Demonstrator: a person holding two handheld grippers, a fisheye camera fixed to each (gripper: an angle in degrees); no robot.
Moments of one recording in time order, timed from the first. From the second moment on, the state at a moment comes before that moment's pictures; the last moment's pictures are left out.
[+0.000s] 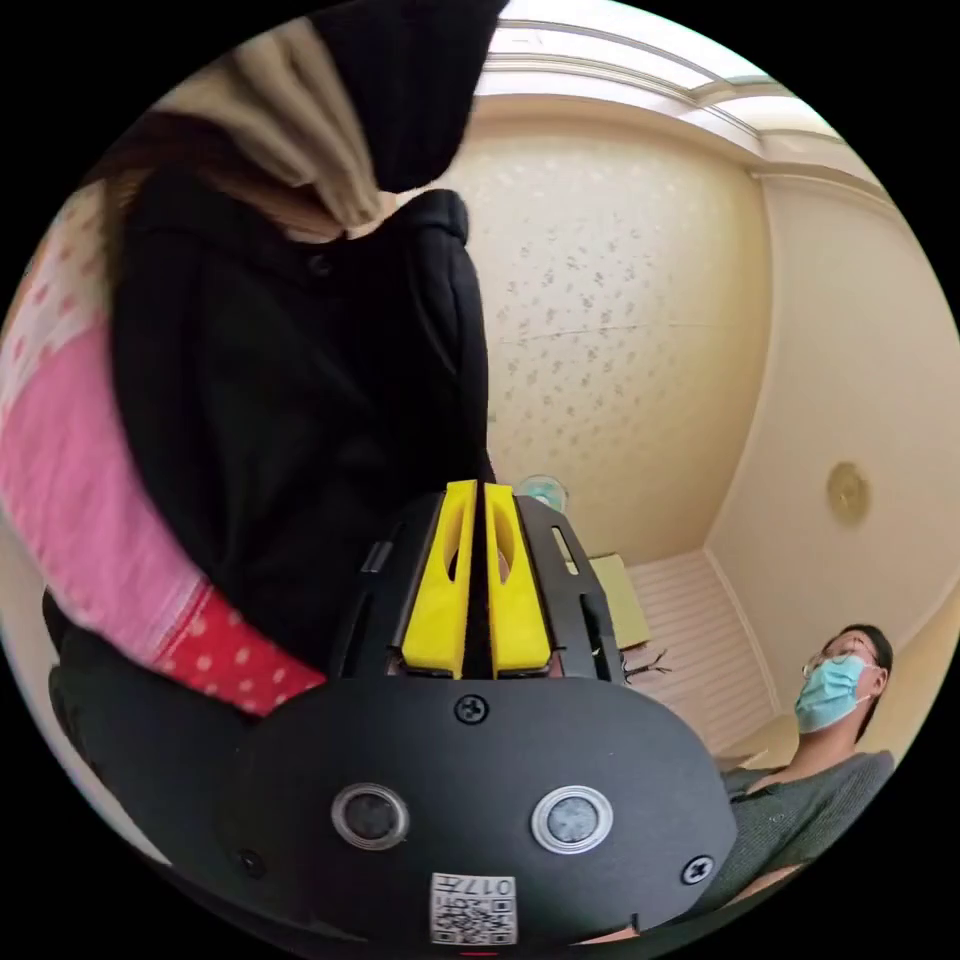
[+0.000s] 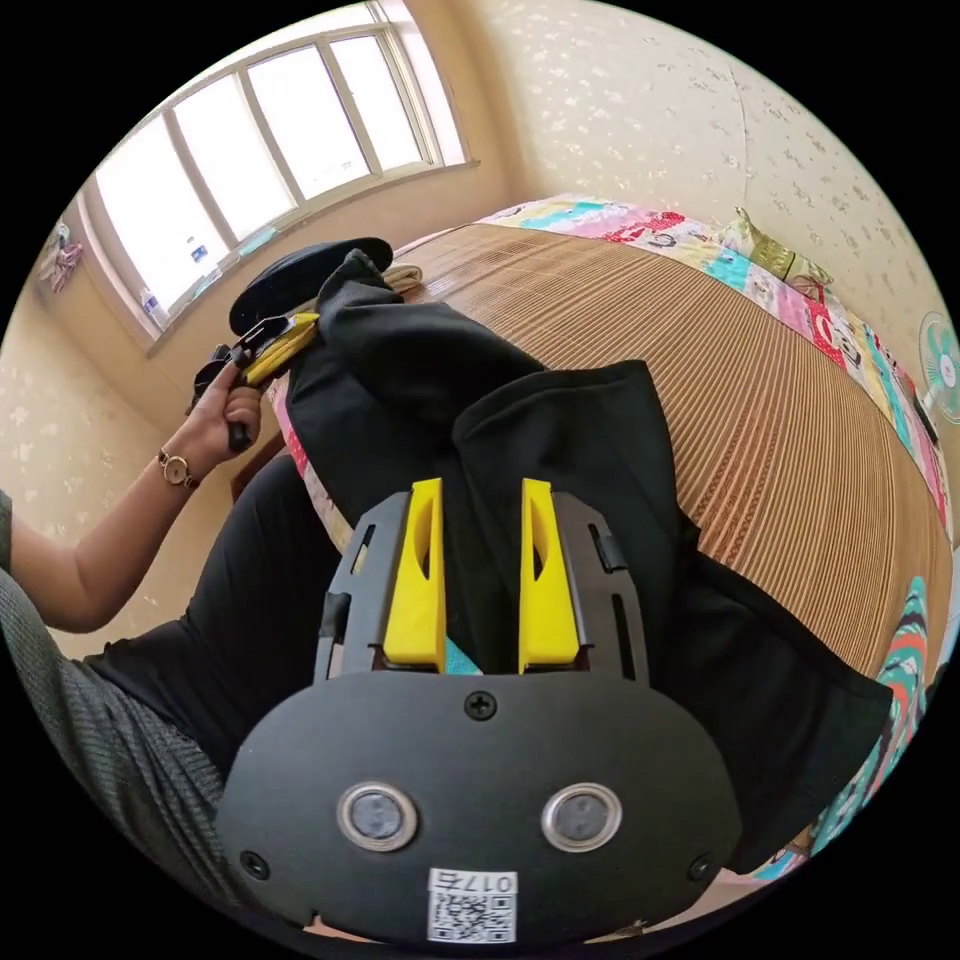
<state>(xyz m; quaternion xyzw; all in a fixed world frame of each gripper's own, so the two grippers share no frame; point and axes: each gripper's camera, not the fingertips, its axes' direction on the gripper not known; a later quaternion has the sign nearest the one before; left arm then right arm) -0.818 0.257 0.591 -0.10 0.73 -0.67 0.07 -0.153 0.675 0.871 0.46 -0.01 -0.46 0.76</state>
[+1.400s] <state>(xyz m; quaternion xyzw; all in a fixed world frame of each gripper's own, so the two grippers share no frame) -0.942 0.331 0.707 -0.16 0.75 -0.62 0.17 0.515 0.804 0.637 0.60 -0.37 0.03 0.71</state>
